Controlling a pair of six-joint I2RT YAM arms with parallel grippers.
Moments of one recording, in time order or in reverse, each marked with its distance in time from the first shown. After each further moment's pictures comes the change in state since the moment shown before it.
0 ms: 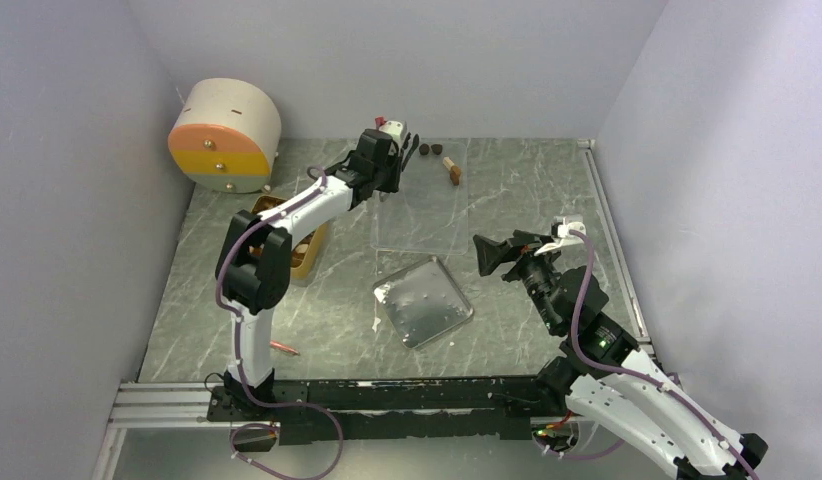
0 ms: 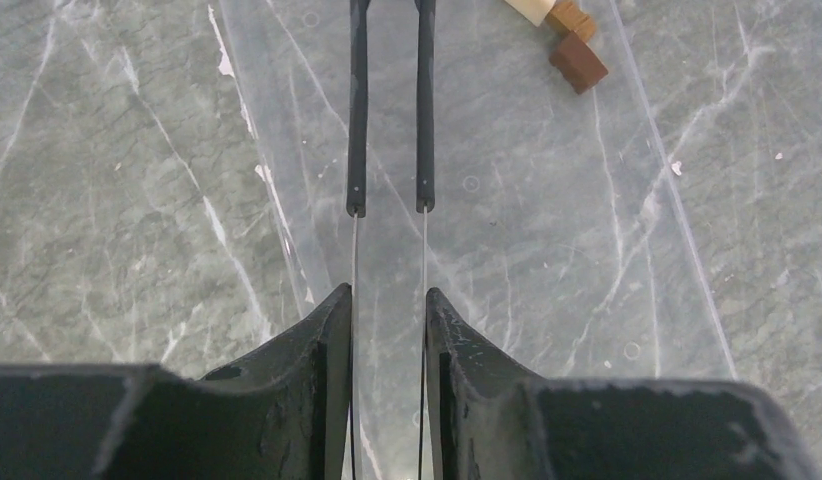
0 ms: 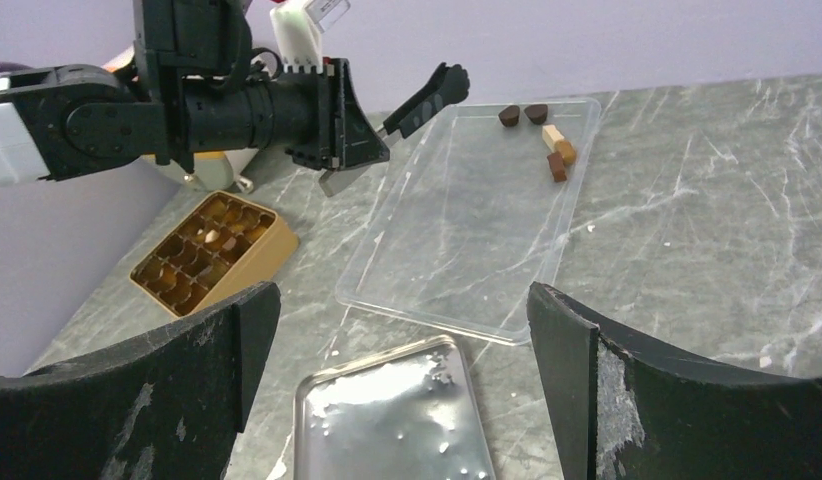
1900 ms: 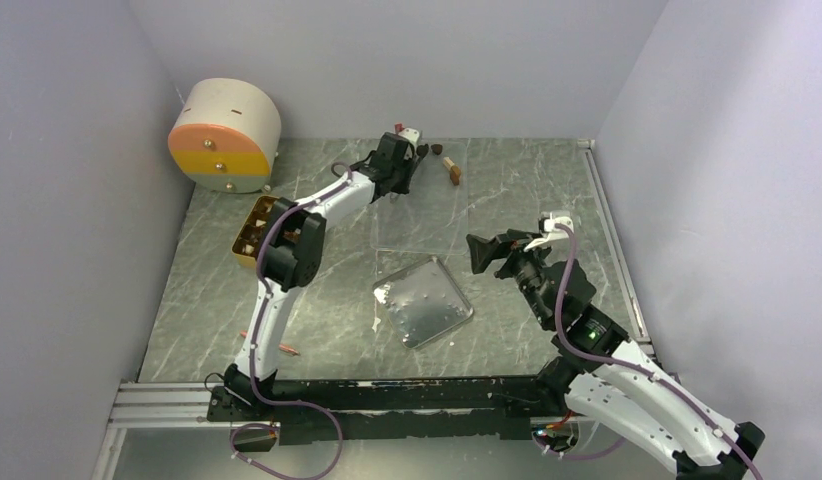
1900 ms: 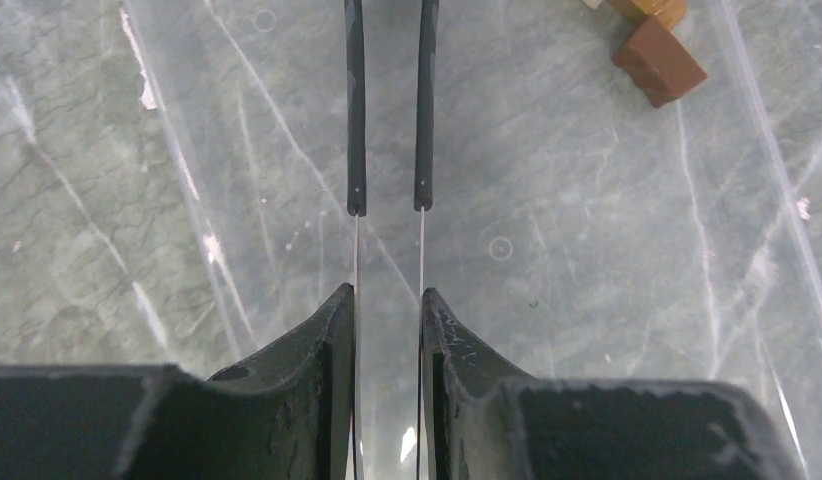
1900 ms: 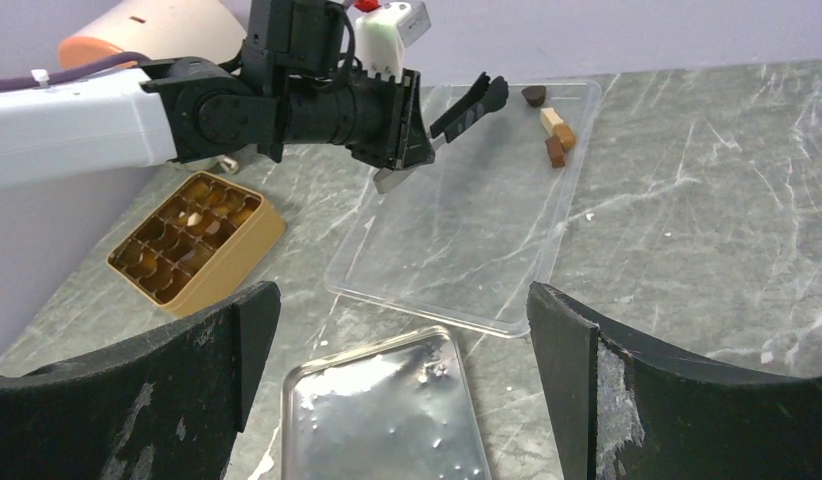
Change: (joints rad) left arm 0.000 0.362 0.317 -0.036 0.003 0.063; right arm 0.000 0.071 0.000 0.018 0.000 -0.008
